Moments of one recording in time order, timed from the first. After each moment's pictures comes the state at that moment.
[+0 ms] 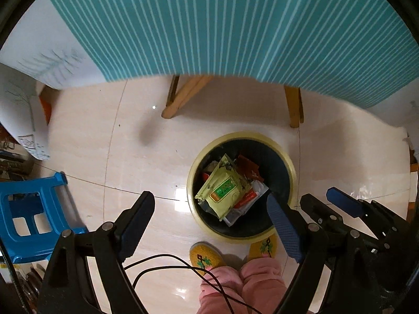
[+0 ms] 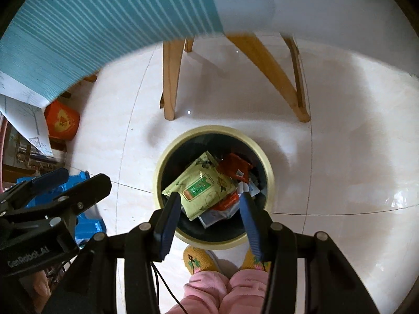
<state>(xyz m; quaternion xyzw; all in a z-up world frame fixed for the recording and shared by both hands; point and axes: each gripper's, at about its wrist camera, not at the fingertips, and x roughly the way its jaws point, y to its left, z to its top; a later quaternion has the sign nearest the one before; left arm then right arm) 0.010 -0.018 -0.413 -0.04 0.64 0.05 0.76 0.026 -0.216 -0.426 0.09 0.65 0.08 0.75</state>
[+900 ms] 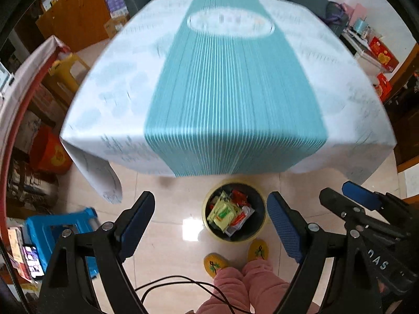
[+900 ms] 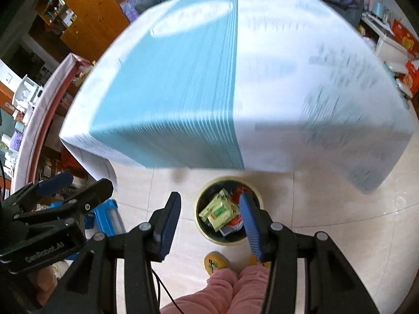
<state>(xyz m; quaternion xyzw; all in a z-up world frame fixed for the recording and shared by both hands) 0.012 -0.010 -0.141 -0.01 0.56 0.02 0.83 0.030 -0.212 -0.175 0.10 0.58 0.06 0.81</state>
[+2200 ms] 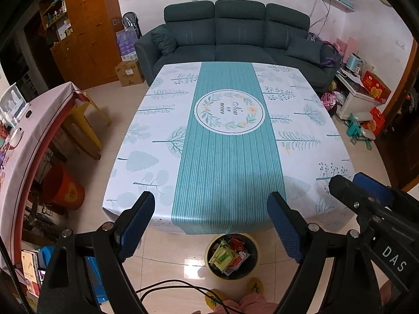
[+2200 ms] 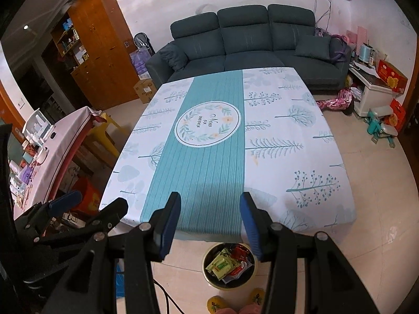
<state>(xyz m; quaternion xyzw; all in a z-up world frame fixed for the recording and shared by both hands) 0.033 -0.013 0.000 0.00 0.46 0.04 0.88 0.064 -0.210 -0.003 0.09 0.46 0.05 0.88</state>
